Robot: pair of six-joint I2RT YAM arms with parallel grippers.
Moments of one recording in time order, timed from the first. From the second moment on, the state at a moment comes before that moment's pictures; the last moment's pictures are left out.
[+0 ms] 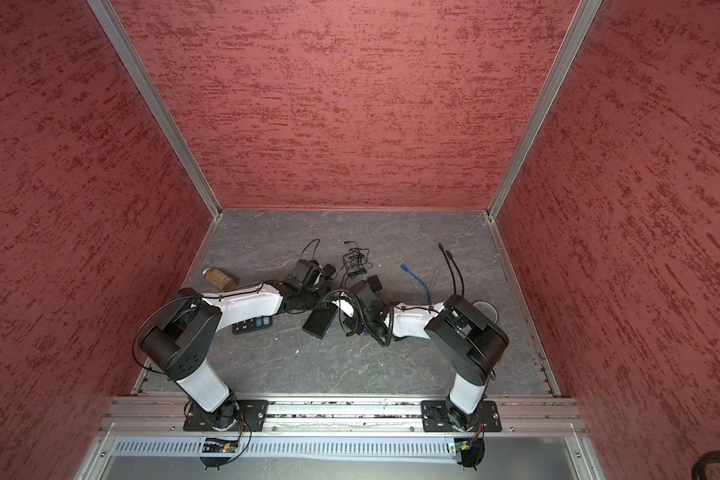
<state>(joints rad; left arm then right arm) -0.59 1.70 0.90 -0.19 0.08 -0.61 0.81 1.73 0.81 0.10 -0.06 -0.23</state>
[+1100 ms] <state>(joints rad) -0.59 1.74 0.86 0.03 0.07 -0.44 0.78 1.78 0.78 0.26 -0.07 -0.26</state>
